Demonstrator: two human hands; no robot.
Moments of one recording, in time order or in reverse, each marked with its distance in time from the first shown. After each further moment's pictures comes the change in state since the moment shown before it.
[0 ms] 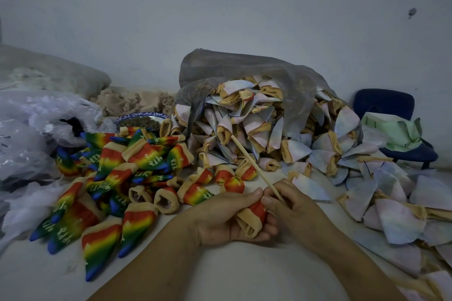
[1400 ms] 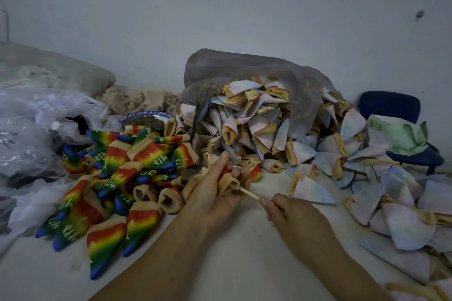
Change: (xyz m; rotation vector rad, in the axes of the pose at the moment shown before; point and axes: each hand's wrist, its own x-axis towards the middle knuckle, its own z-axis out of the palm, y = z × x) left_hand 0.011 0.010 -0.014 -0.495 0.262 0.512; right_hand -0.003 -0.001 0.015 -0.769 0.104 0.052
